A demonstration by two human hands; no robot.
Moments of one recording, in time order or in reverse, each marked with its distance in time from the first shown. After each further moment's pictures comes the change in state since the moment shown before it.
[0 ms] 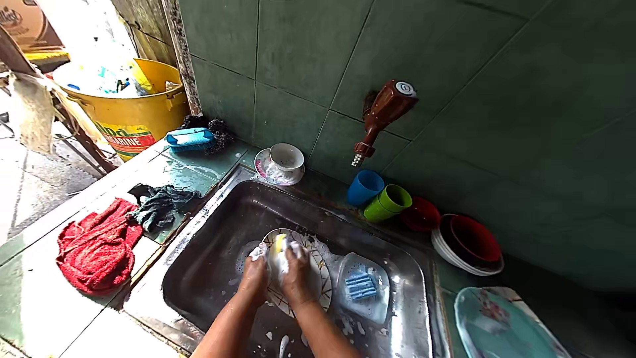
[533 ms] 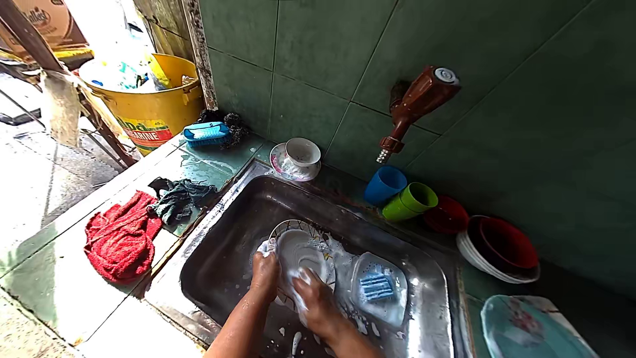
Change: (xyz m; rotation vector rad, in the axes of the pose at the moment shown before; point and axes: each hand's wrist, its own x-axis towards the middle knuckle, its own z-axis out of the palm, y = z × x) left_hand 0.012 -0.007 -0.007 0.070 0.125 0.057; right_hand -0.041 0.021 -0.023 -0.022 -0.265 -0.306
